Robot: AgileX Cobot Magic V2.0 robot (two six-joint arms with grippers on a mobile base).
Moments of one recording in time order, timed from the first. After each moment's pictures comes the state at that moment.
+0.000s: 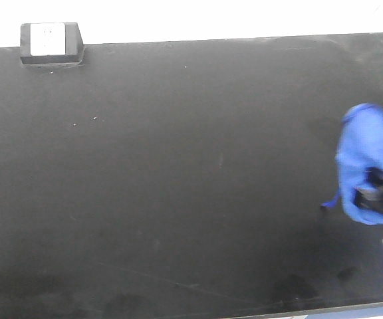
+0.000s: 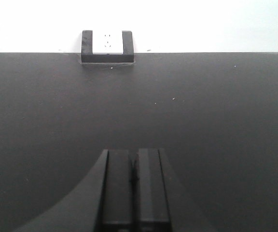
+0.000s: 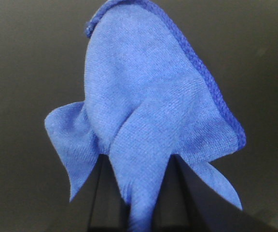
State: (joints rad) left arm -0.04 -0.01 0.03 0.14 0.26 -0.18; right arm 0.00 1.00 -0.42 0.37 0.22 -0.34
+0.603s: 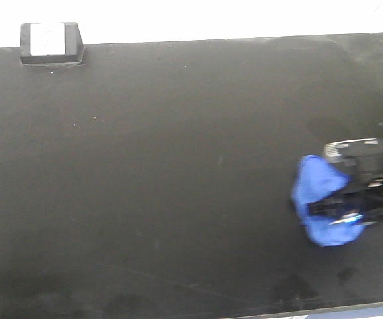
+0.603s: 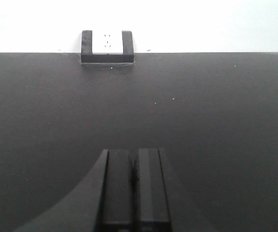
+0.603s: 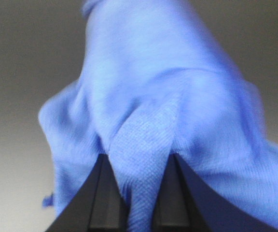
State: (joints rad) left arm -0.04 -0.01 0.03 0.14 0.26 -0.18; right arm 0.13 1.51 -0.52 0.45 0.21 -0.51
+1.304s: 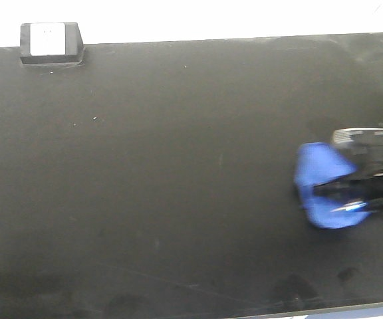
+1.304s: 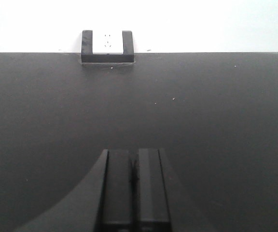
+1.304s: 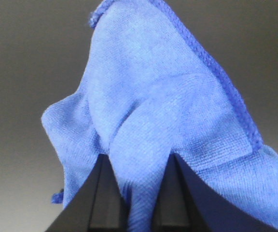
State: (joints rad) left arm -0.04 -0.01 0.03 0.14 0.26 -0.18; right arm -0.04 1.51 -0.52 0.62 0.10 -0.59
